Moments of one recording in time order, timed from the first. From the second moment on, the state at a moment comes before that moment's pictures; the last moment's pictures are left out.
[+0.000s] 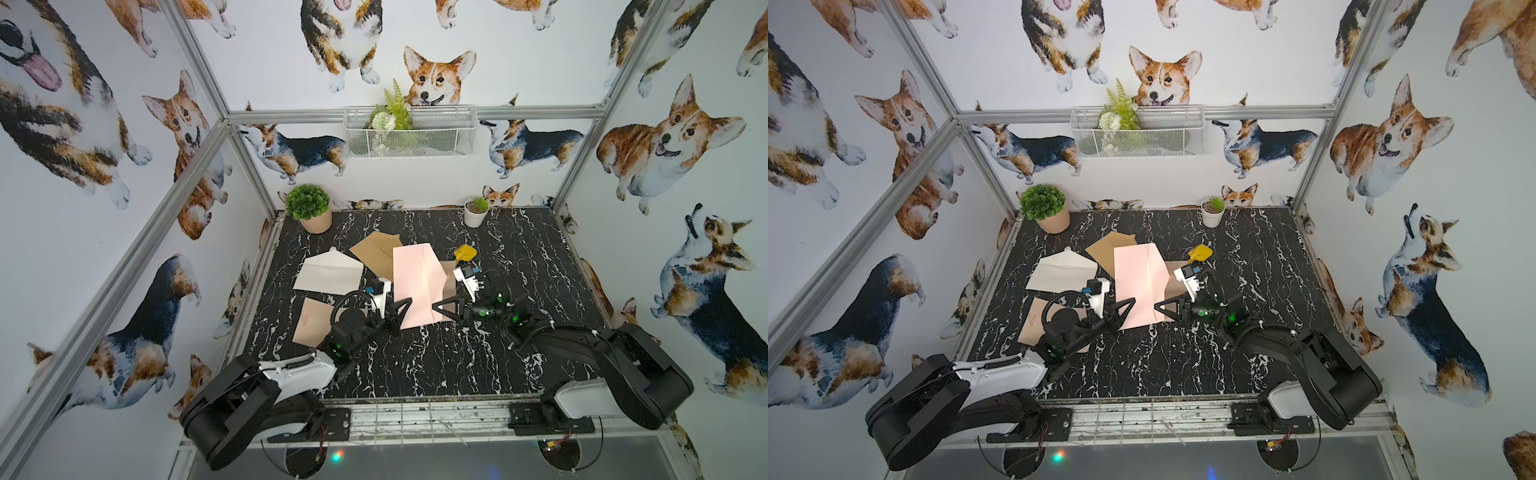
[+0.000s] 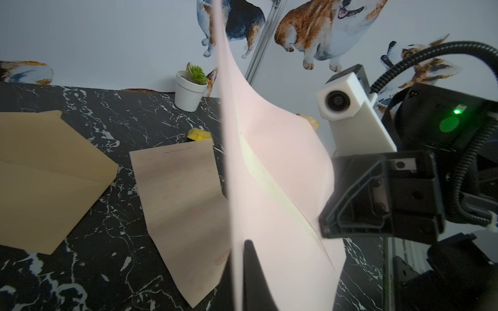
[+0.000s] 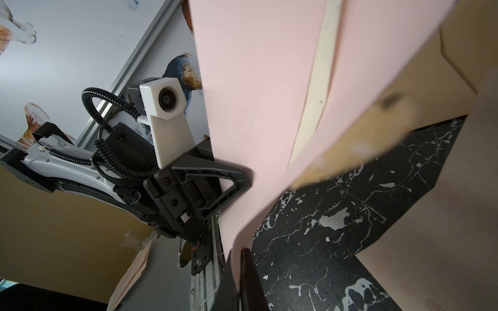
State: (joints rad) left arm -0.73 1.23 0.24 0.90 0.18 -0.41; right arm 0.58 1.34 0.43 0.72 -0.84 0.64
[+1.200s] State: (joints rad) left arm -0.81 1.35 0.34 0.87 0.34 -0.36; right arm 0.51 1.23 0.48 0.39 -0.73 0.60
